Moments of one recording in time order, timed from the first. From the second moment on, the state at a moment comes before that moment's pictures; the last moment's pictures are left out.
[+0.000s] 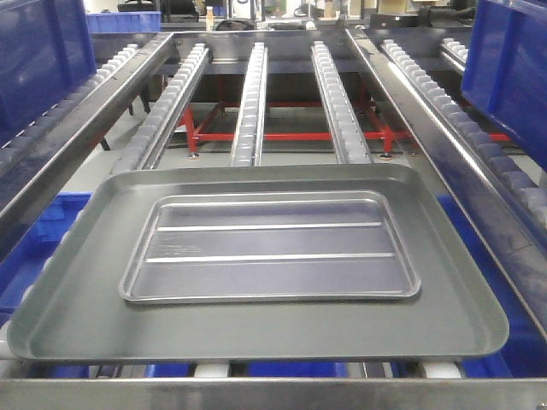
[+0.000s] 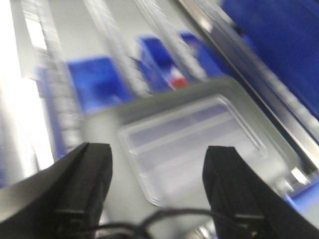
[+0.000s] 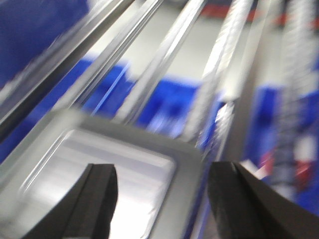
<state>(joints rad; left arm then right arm) -0.58 0.67 -0.74 -0.15 0.55 0.07 0.43 0.73 -0.76 0.04 0.47 0.06</state>
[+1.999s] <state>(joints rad) -0.62 1.76 -1.11 0.11 0.64 -0.57 0.51 1.81 -1.19 -0.18 0.75 0.56</state>
